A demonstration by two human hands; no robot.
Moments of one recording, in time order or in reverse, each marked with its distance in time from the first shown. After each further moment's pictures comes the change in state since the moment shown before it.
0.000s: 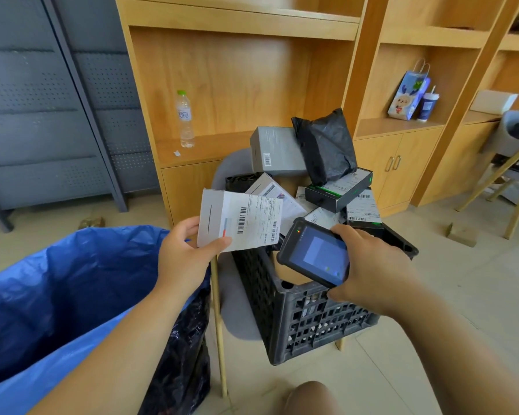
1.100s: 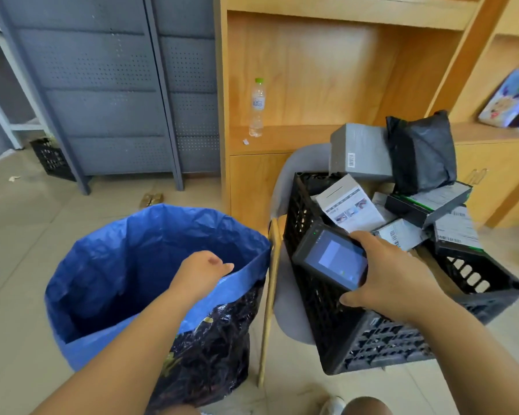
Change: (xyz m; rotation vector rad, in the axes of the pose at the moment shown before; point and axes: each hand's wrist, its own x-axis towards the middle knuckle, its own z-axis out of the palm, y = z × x) left_hand 0.017 -0.070 -0.108 0.518 -0.172 -0.442; right_hand 0.048 -0.091 0.029 0.111 -0.126 -0.132
